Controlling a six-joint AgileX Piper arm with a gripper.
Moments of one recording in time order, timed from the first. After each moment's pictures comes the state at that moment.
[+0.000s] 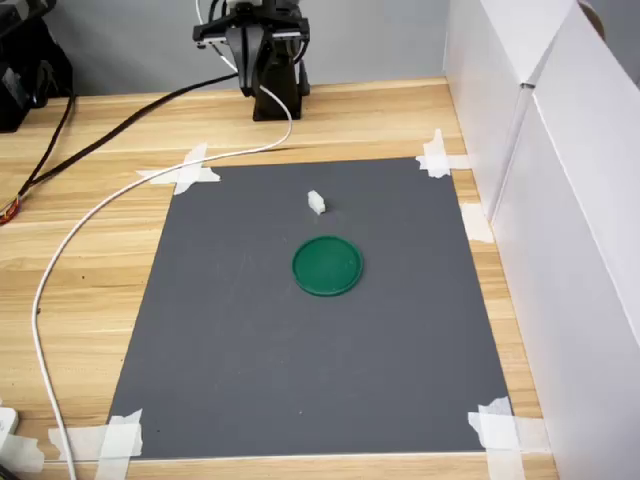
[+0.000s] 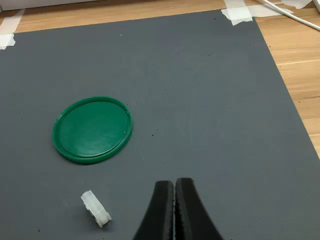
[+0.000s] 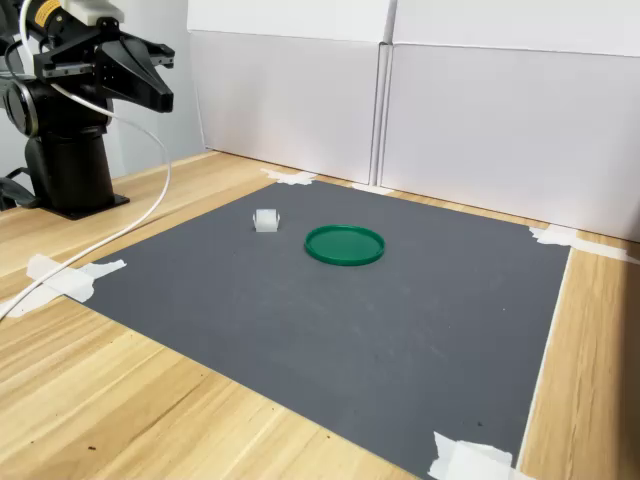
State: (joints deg) arm -8.1 -0.7 -8.5 16.3 29.9 -13.4
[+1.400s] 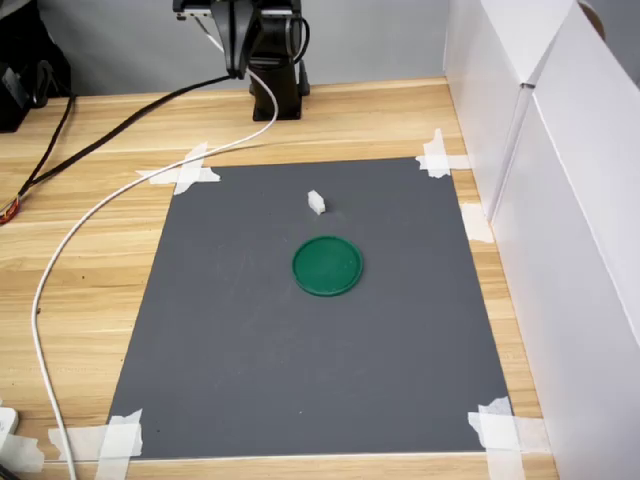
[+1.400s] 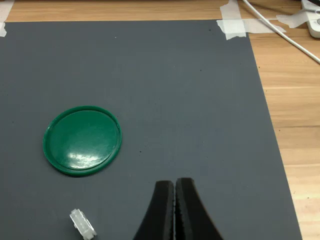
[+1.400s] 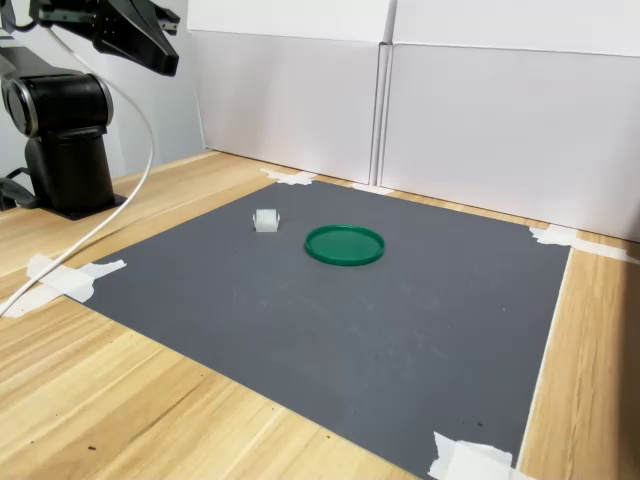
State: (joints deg) arm -8.1 19.4 -22.5 15.6 30.2 -19.8
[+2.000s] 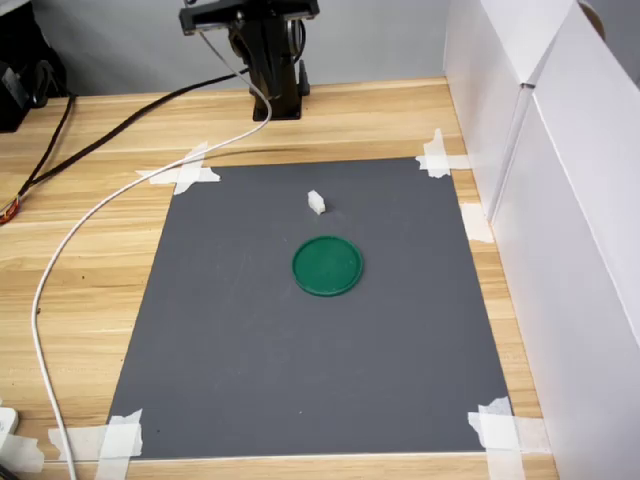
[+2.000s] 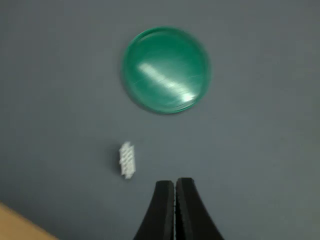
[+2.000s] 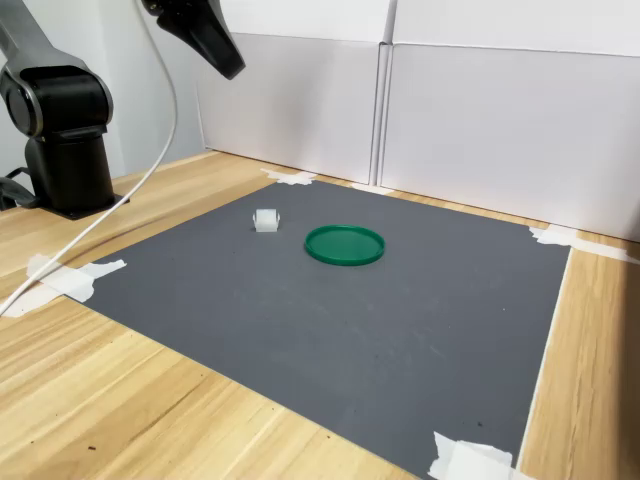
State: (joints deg) arm 2.9 49.8 -41.2 18.5 46.6 -47.2
